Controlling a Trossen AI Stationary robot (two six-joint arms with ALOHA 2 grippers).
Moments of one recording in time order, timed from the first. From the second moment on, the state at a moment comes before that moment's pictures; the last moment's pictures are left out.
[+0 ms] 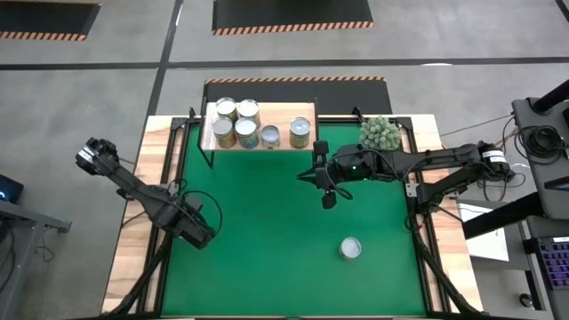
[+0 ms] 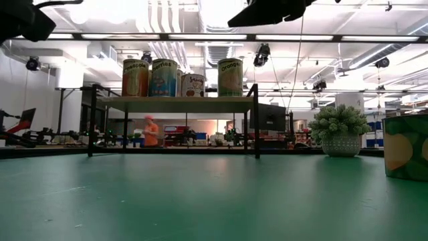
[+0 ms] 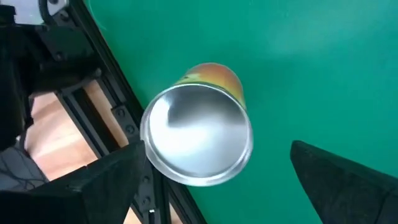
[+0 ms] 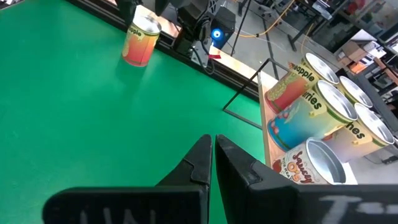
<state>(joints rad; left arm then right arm) -0.60 1.28 0.99 -1.38 0.05 -1.75 -0.02 1.34 1.06 -0.08 0.00 -0.51</state>
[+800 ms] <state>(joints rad) -0.60 1.29 0.90 -1.31 0.04 -1.73 -0.02 1.34 1.05 -0.09 0.00 -0.51</state>
